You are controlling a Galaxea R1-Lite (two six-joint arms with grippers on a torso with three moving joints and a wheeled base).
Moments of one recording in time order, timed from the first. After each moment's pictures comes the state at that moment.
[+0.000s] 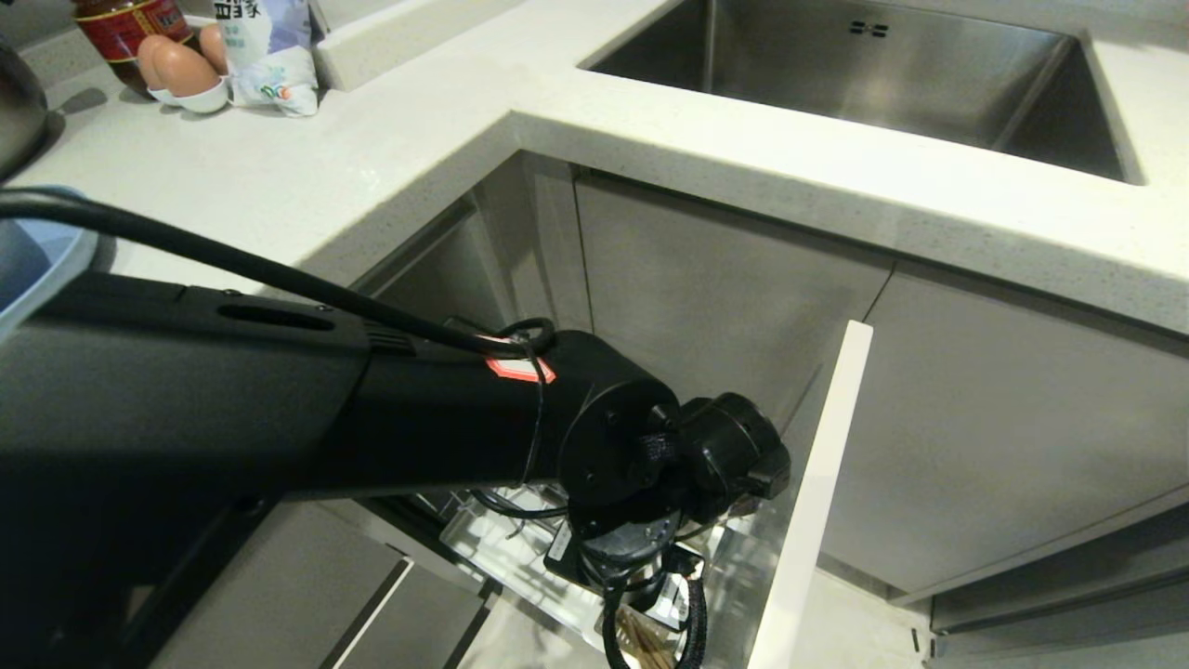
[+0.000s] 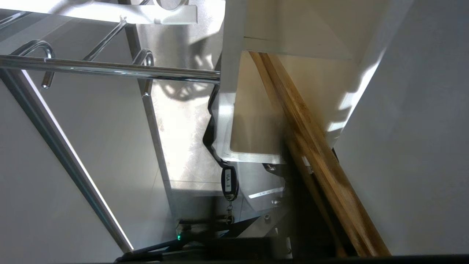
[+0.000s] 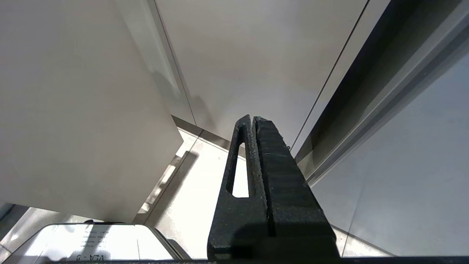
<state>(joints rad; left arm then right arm) -1.01 2.12 -1.67 0.93 0.35 -0.51 0.00 0.00 0.00 0.00 0.00 0.00</state>
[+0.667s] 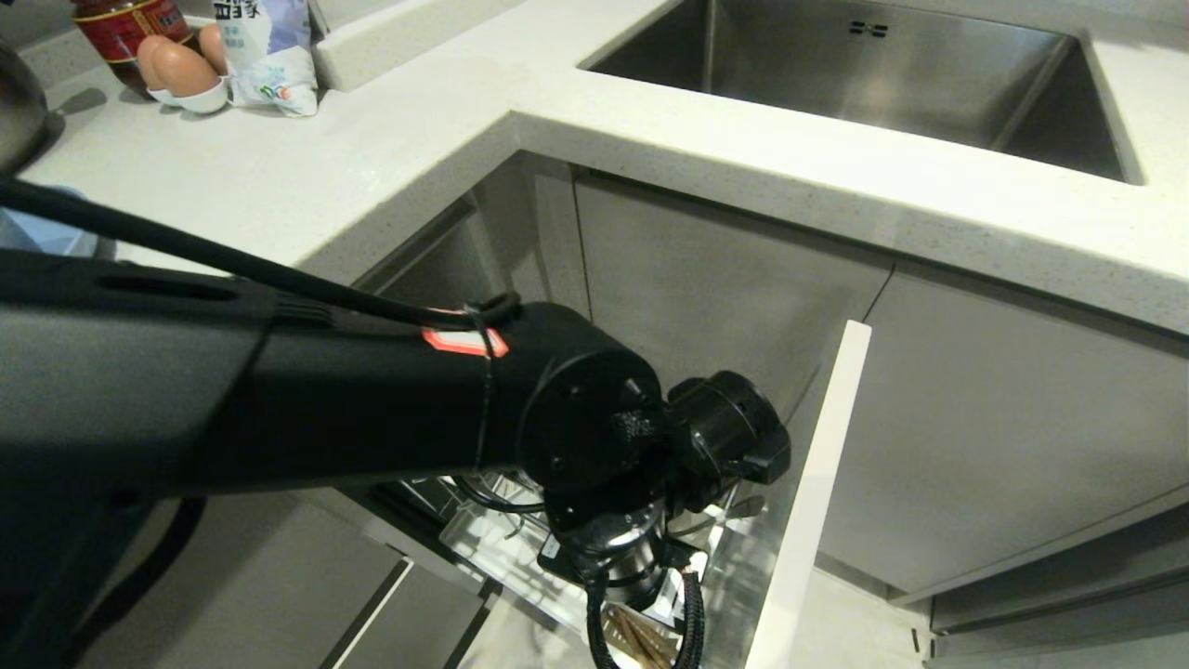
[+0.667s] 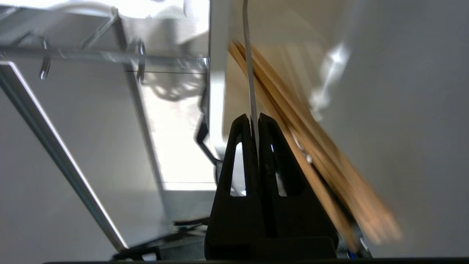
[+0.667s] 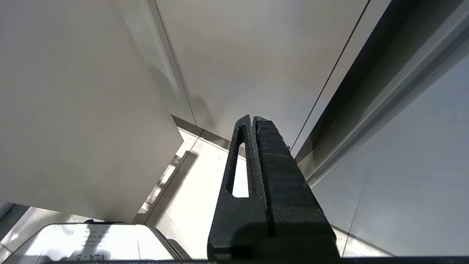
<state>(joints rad) -1.02 2.05 -1.68 0.96 0.30 -0.51 0.00 0.00 0.00 0.00 0.00 0.00</state>
